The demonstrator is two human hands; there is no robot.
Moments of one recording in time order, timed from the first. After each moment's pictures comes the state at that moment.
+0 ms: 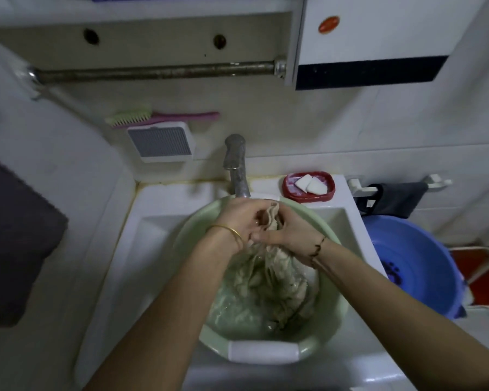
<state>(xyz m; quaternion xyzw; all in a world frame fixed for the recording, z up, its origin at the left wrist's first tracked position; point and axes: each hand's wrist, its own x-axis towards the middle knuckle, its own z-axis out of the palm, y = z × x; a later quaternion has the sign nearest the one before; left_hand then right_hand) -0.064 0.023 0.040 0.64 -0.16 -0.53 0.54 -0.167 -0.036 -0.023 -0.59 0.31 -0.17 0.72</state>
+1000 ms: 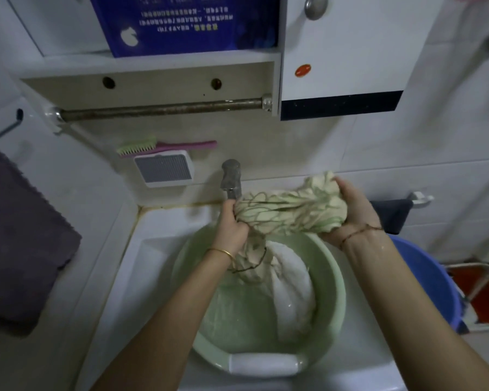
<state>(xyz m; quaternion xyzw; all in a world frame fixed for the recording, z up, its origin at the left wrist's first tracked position) -0.051 0.027 0.024 0.71 -0.38 -0.27 0.53 -0.216 -0.050 0.079 -0.13 0.28 -0.34 0.89</state>
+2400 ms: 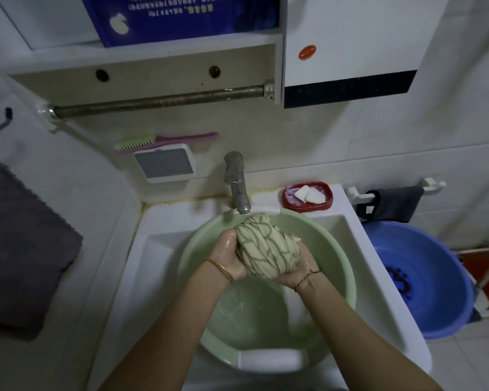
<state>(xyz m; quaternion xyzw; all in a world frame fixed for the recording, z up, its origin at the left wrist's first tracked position) -0.051 0.044 0.001 0.44 -0.02 -0.69 0.58 -0.164 -0.009 -0.044 -0.09 0.26 -0.16 0.95</state>
